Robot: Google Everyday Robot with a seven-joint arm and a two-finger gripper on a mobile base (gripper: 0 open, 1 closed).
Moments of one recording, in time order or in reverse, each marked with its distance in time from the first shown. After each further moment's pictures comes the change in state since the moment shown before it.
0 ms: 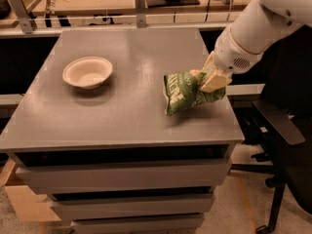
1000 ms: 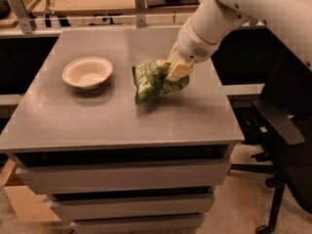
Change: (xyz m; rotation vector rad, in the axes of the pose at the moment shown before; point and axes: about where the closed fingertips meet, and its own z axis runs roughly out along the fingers) arm -0.077 -0.034 0.041 -0.026 -0.101 -0.090
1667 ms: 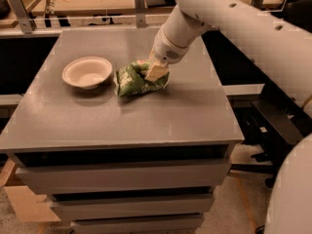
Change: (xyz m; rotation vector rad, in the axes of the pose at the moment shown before) arm -0.027 -0.039 0.072 -0.025 -0.012 0.019
